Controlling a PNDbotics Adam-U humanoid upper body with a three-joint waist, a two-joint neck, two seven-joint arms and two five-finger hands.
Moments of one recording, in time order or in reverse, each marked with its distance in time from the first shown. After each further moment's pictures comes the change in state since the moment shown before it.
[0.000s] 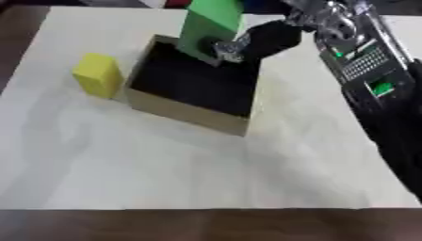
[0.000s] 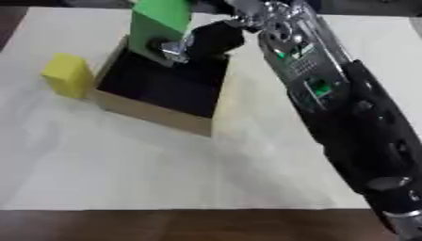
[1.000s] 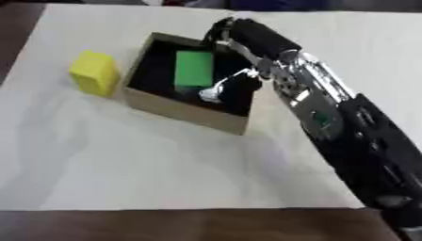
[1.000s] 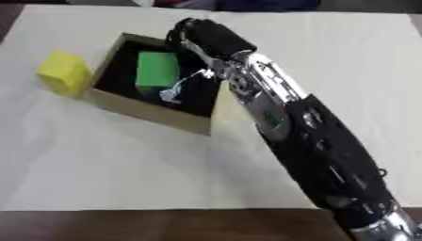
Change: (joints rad) left arm -0.003 -0.007 -0.005 0.000 0.000 0.000 0.000; right arm 0.031 0.045 0.040 0.189 0.265 -0.136 -0.094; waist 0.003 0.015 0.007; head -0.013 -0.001
